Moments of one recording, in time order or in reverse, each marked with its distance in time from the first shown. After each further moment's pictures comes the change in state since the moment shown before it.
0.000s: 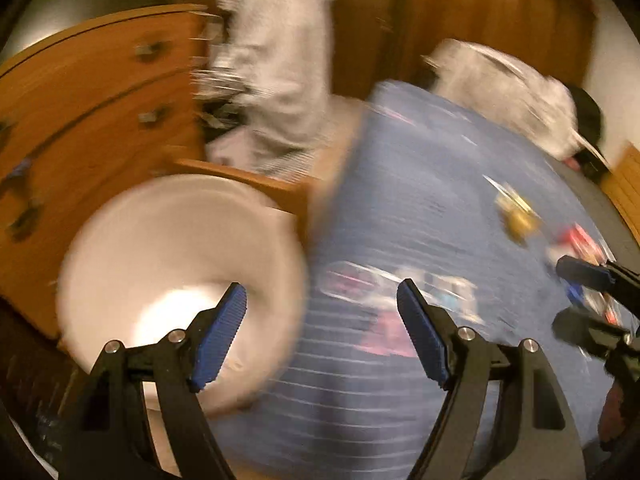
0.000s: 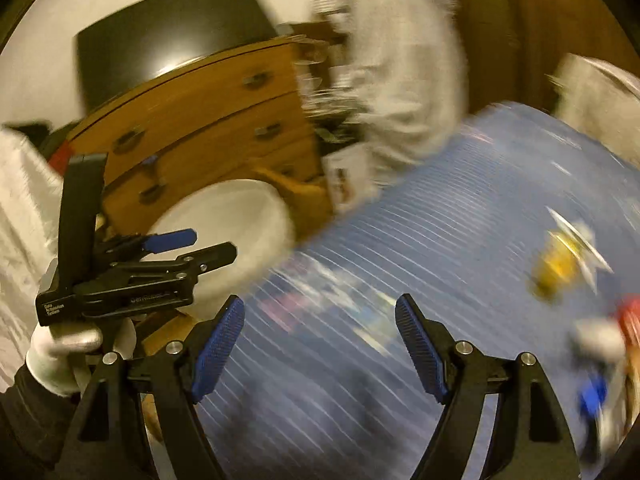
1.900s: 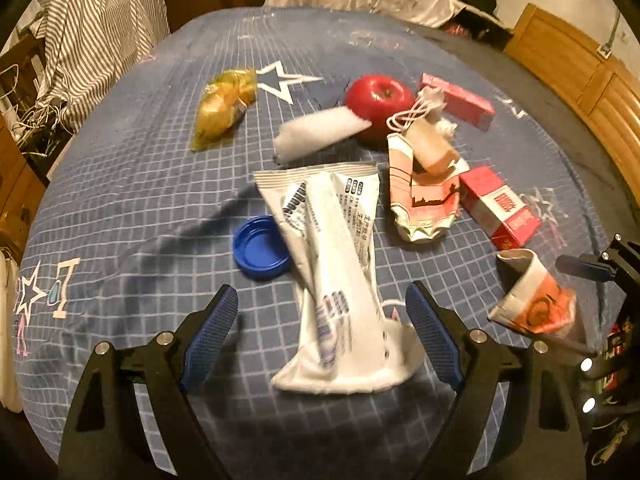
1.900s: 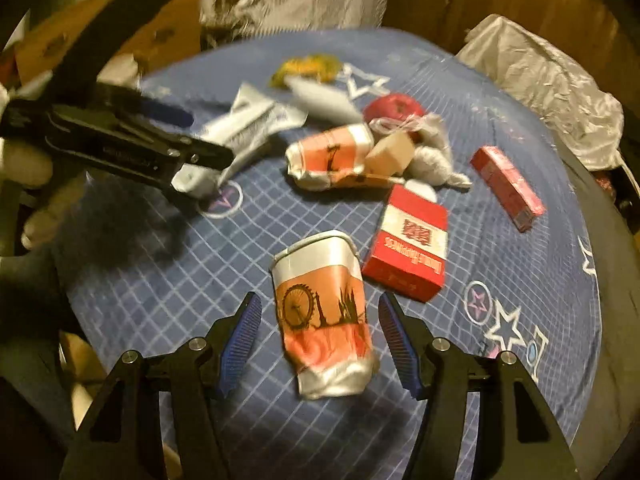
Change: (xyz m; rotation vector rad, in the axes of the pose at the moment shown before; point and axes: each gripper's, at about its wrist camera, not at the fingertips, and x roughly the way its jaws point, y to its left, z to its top) left arm 0.077 -0.308 -0.043 0.330 0.268 -0.208; right arm -0.157 -0.221 -0.189 -0.123 0.306 -0.353
